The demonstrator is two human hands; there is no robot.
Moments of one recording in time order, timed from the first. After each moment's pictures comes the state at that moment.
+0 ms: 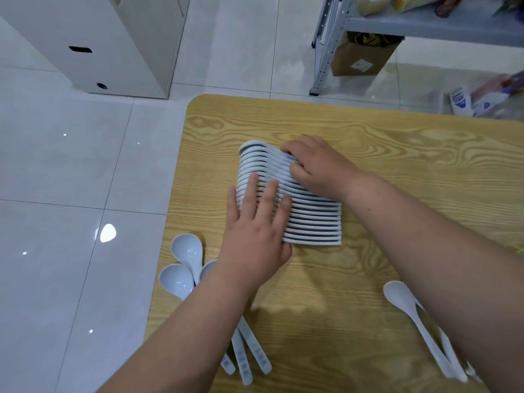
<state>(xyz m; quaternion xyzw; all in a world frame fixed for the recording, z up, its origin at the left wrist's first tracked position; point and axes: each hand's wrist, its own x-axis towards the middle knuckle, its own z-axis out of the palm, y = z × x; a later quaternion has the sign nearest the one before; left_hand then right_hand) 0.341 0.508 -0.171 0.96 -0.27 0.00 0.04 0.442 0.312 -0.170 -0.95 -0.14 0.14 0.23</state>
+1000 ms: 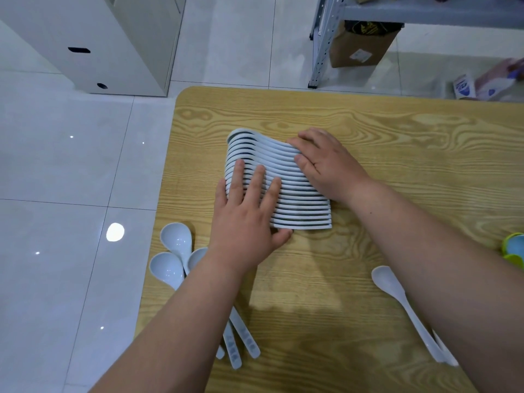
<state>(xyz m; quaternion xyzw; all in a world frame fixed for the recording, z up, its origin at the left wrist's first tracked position) 0.341 0.499 -0.171 0.97 -0.23 -0.04 0.02 0.413 0.279 -0.187 -0.97 -0.10 0.10 0.22</state>
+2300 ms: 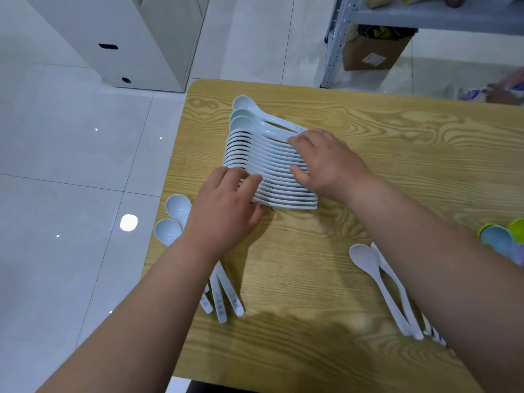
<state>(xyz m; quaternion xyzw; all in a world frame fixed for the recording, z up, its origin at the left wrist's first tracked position) 0.315 0.517 -0.132 0.96 -0.24 0.05 0.10 0.371 0.280 -0.140 -0.97 -0.17 0.08 0.15</state>
